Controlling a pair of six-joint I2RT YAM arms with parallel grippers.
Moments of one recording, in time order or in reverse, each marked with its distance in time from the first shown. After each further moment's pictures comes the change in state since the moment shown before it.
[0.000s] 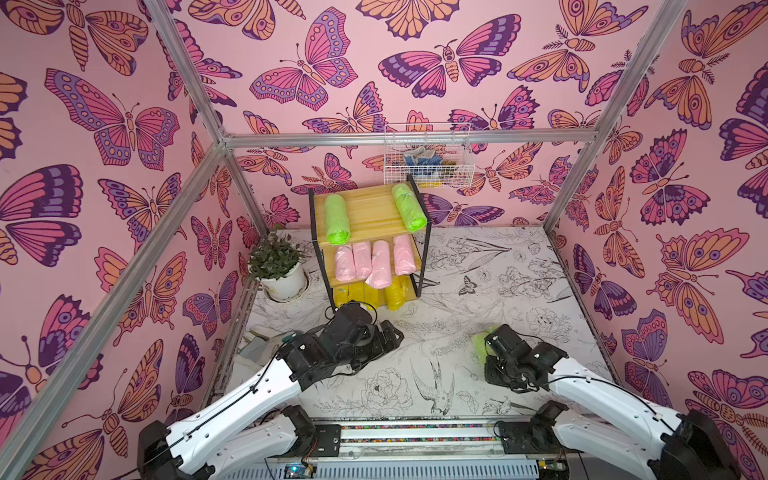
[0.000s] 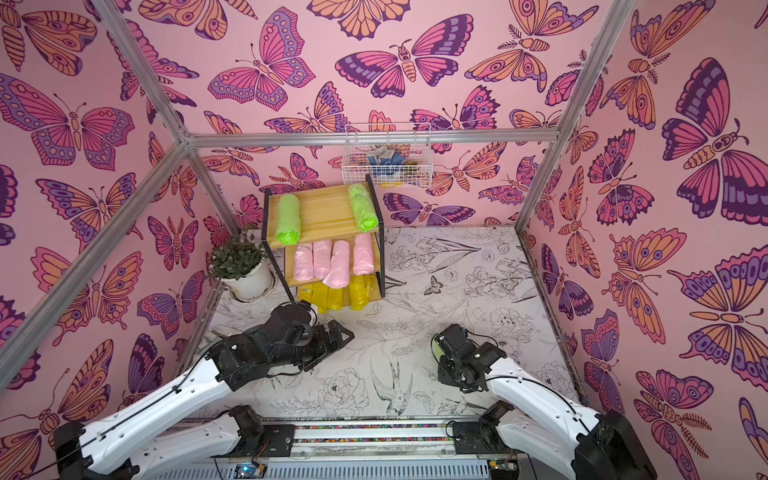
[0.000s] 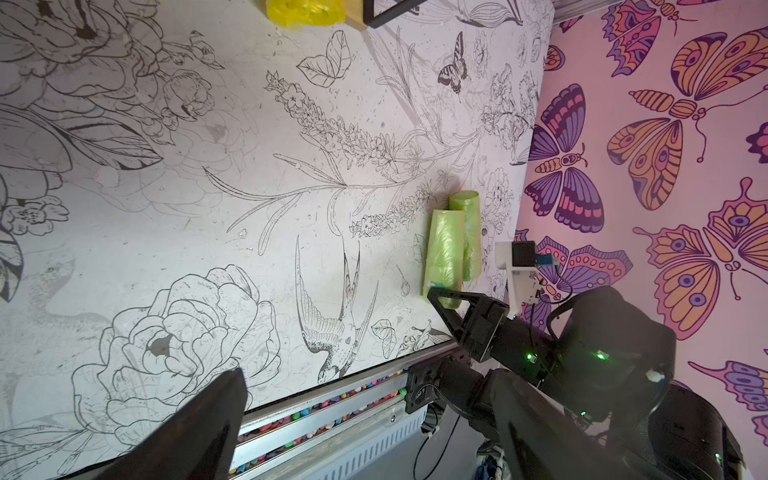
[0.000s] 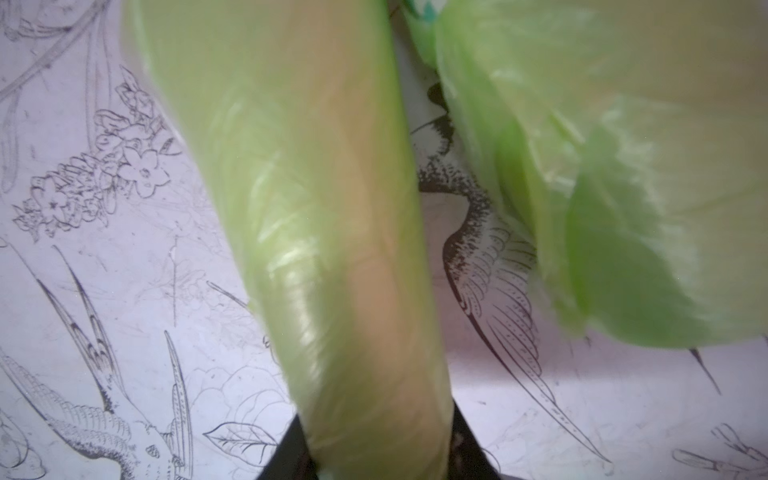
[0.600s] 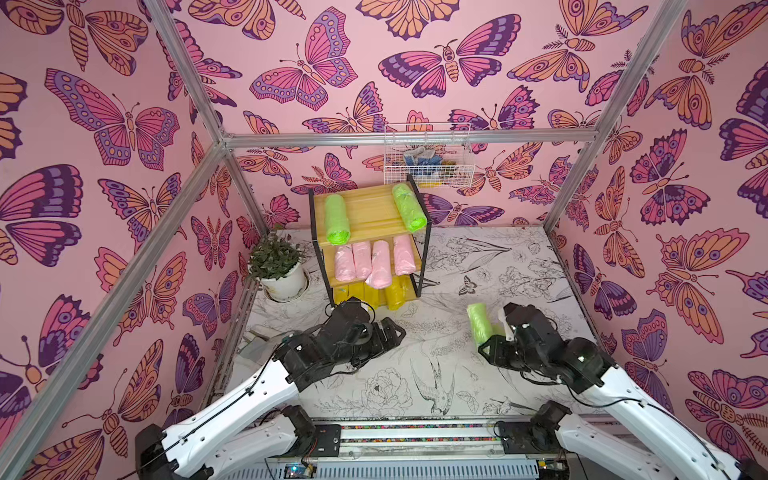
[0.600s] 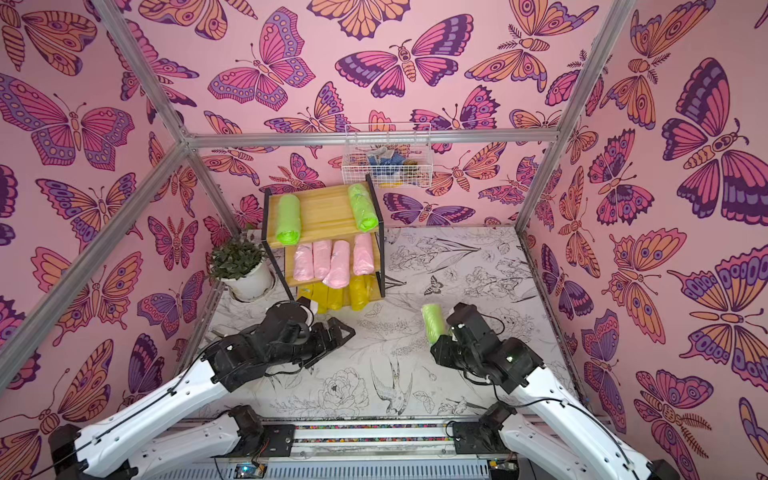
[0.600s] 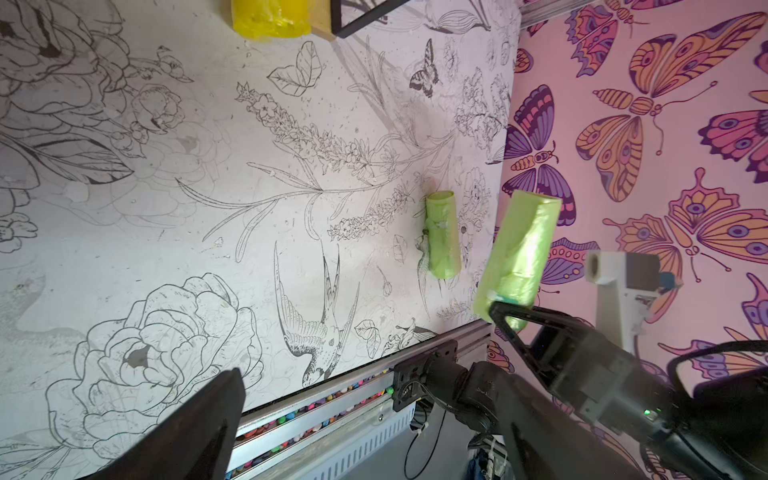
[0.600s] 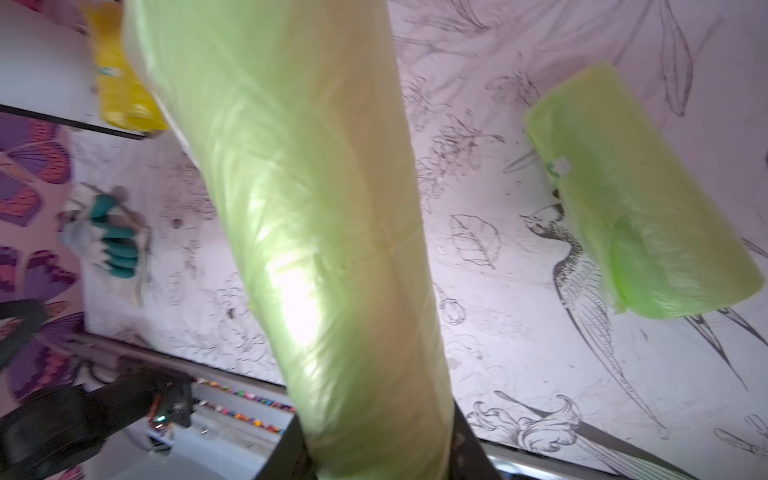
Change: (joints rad) left arm 0.000 -0.050 0.016 0.025 -0.003 0.024; right arm 0.027 -0.189 0.367 -0.151 -0.138 0.015
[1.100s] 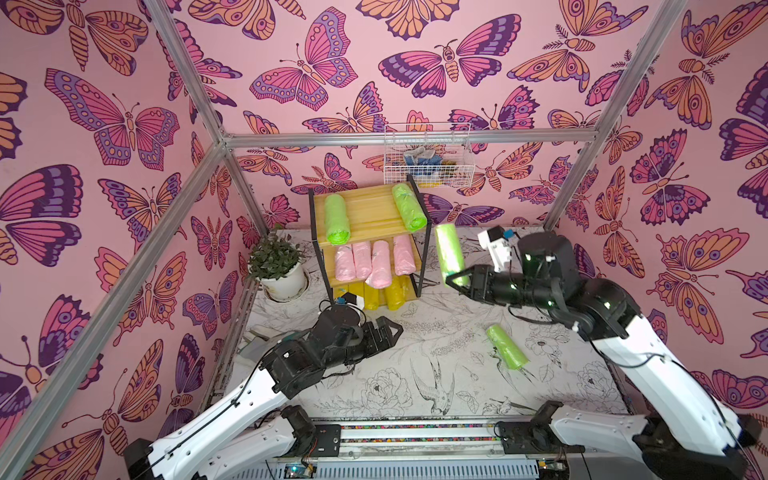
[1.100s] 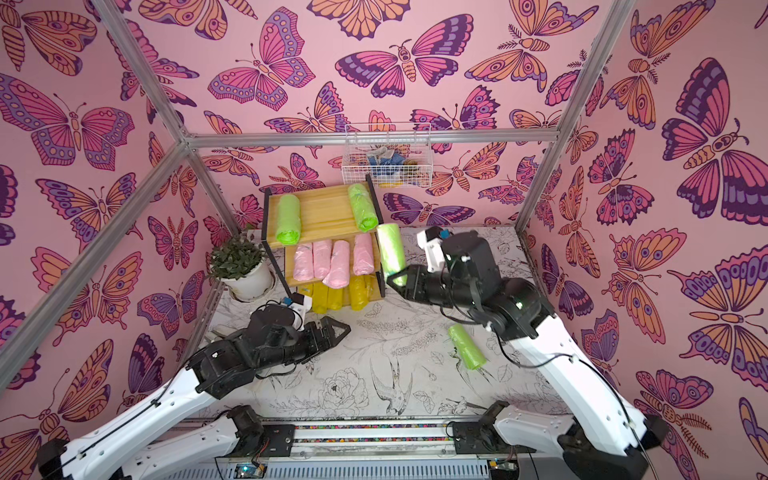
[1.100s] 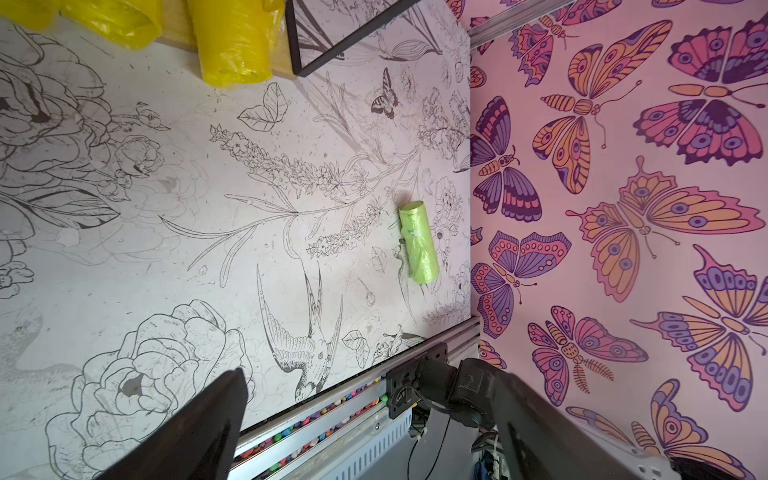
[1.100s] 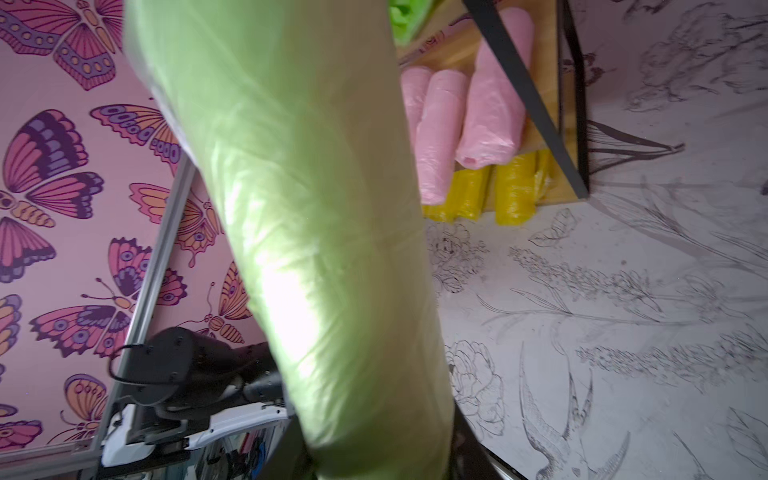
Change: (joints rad) left arm 0.000 -0.039 0.001 0.019 0.000 0.068; right arm 0.060 0.457 0.777 0.106 -0.204 -0.001
